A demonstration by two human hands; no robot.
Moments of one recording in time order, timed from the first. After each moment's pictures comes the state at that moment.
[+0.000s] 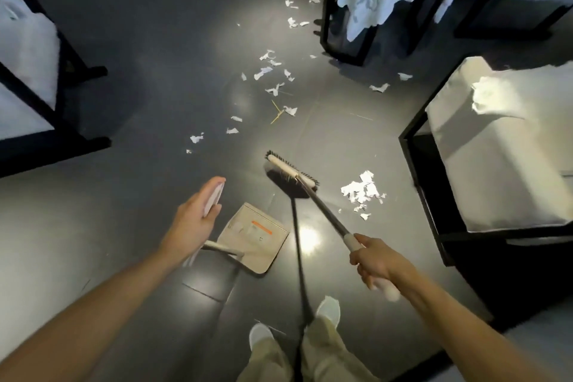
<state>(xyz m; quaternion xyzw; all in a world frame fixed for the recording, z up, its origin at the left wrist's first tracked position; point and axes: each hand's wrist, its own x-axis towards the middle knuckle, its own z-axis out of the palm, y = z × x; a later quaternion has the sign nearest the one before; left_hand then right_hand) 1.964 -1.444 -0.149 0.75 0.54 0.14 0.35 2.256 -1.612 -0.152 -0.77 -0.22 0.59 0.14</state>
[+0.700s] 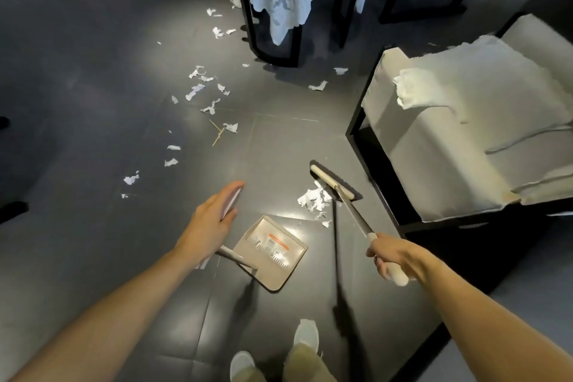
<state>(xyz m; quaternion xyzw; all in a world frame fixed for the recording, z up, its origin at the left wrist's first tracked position) 2.183 -1.404 -0.168 0.82 0.41 0.07 0.38 2.451 -1.624 -0.204 -0.80 -0.02 0.58 0.16</state>
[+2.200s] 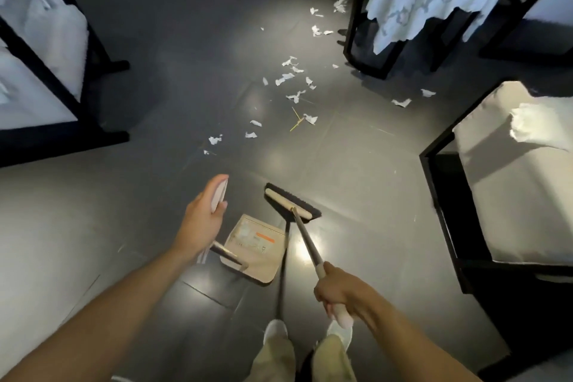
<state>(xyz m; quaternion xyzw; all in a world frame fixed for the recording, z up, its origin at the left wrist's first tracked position) 1.924 -1.393 -0.171 0.70 0.58 0.19 0.37 2.146 -1.551 -0.171 -0.74 -0.31 0.60 -0.02</state>
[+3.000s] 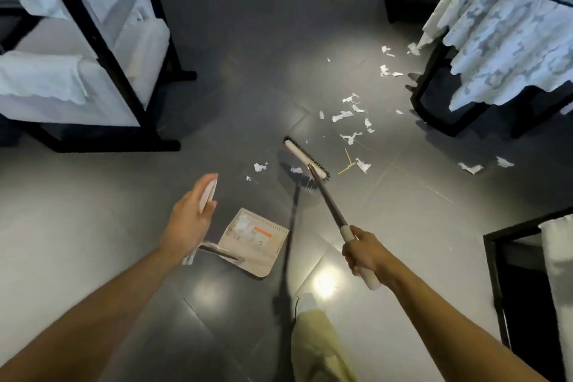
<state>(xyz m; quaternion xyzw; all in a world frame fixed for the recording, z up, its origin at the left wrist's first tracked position) 1.852 -1.234 -0.155 0.64 0.67 0.23 0.30 2.171 -1.295 -0.164 -0.73 -0.31 0.59 0.15</state>
